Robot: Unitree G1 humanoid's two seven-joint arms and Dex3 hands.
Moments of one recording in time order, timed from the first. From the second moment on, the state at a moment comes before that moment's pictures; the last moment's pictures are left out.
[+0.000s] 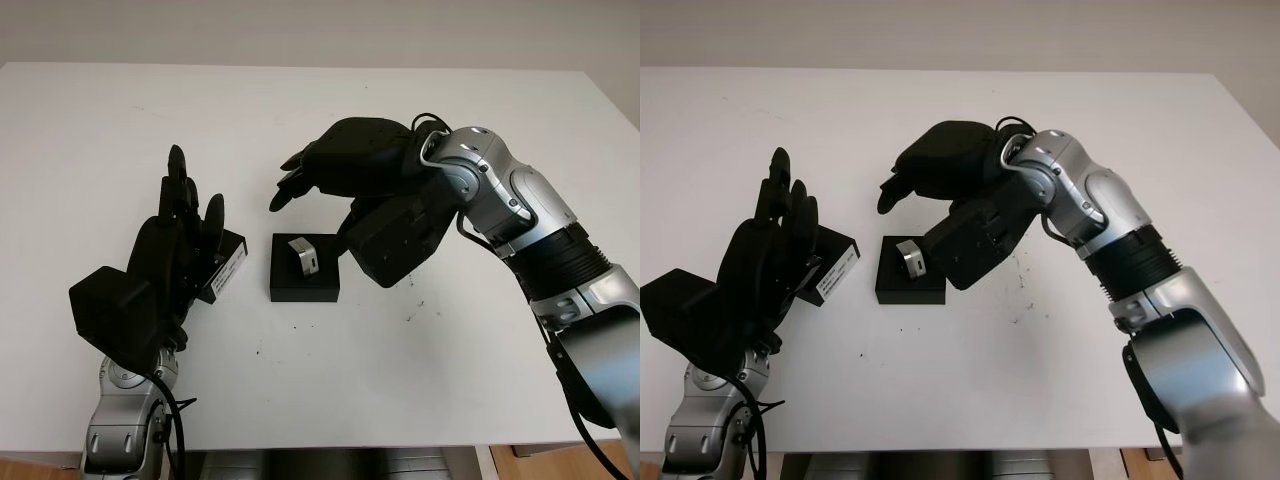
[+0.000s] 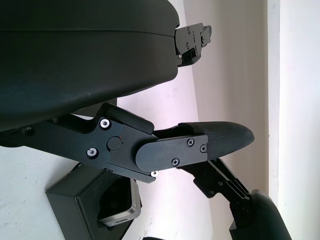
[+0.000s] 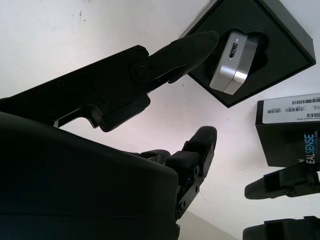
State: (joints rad) left arm -0.05 0.12 0.10 -0.30 -0.06 0.17 -0.05; right arm -1.02 -0.51 0.46 0.38 -0.65 -0.45 0.62
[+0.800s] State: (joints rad) left arm -0.05 0.12 0.10 -0.30 -0.06 0.17 -0.05; right arm -0.90 -0.51 0.45 0.36 -0.65 -0.44 0.51
